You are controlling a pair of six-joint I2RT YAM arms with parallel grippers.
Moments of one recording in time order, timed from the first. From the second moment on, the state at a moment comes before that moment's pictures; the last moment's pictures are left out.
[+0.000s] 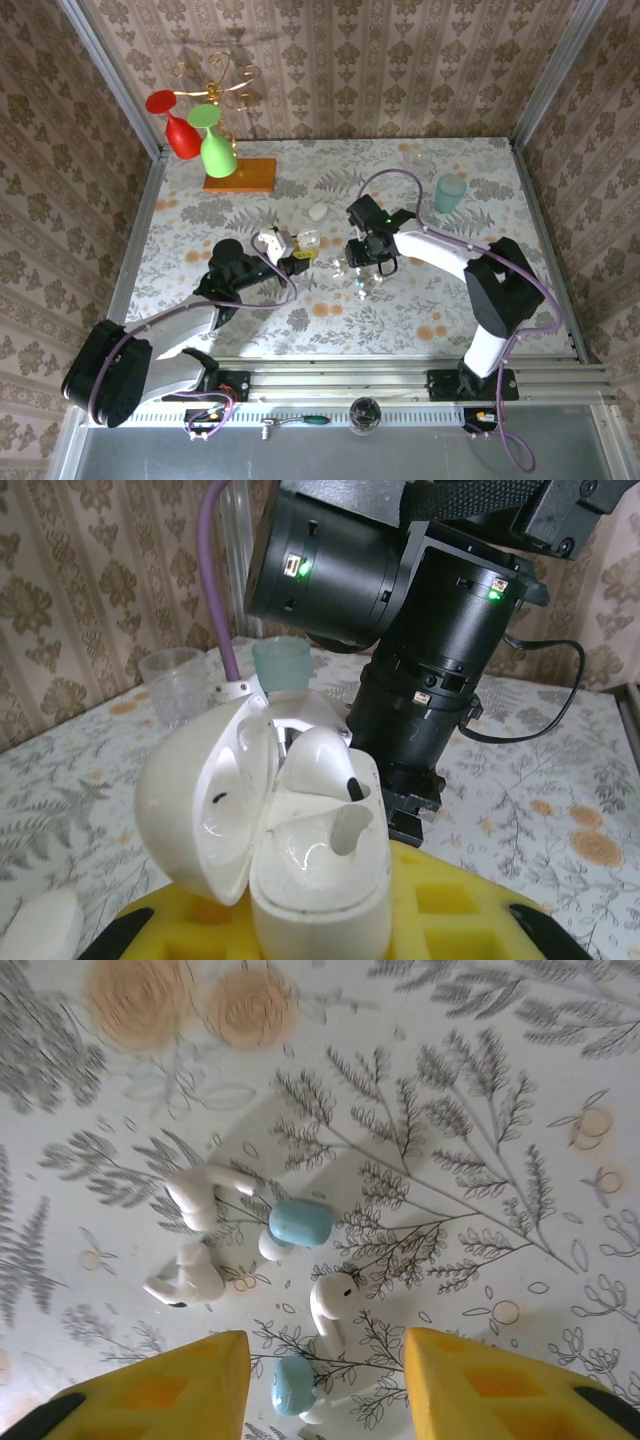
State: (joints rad) left arm -0.57 1.16 0.37 0.72 0.63 0.07; right arm 0.61 1.76 1.20 -0.67 0.03 0.37
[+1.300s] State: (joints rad) left arm -0.56 1.19 0.34 0.73 0.61 0.07; right arm 0.68 2.09 1.52 -0.98 0.17 0.32
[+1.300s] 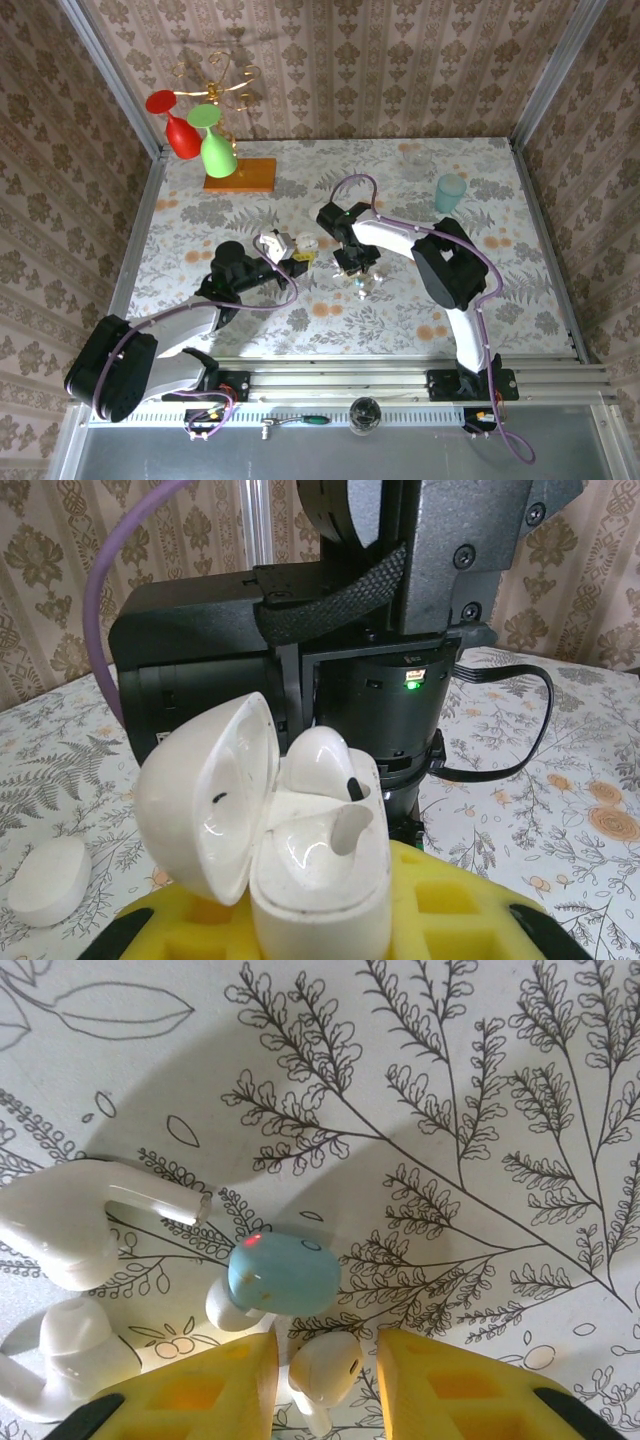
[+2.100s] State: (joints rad) left arm -0.57 1.26 0.34 0.83 0.59 0.05; right arm 0.61 1.77 1.22 -0.65 0.06 0.33
